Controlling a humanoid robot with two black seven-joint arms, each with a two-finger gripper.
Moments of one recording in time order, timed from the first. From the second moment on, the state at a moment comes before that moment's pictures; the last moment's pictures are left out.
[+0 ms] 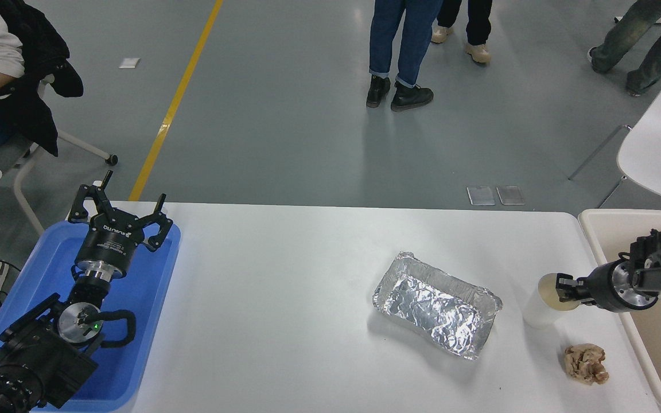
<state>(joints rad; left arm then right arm) -0.60 0.22 -0.89 -0.31 -0.14 -0.78 -0.37 1.32 -0.44 -1.34 0.93 -0.10 0.19 0.23</state>
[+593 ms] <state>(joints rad) -0.60 0.22 -0.89 -0.31 -0.14 -0.78 -0.37 1.61 -0.52 -1.42 1.21 -0.13 0.29 0.23</state>
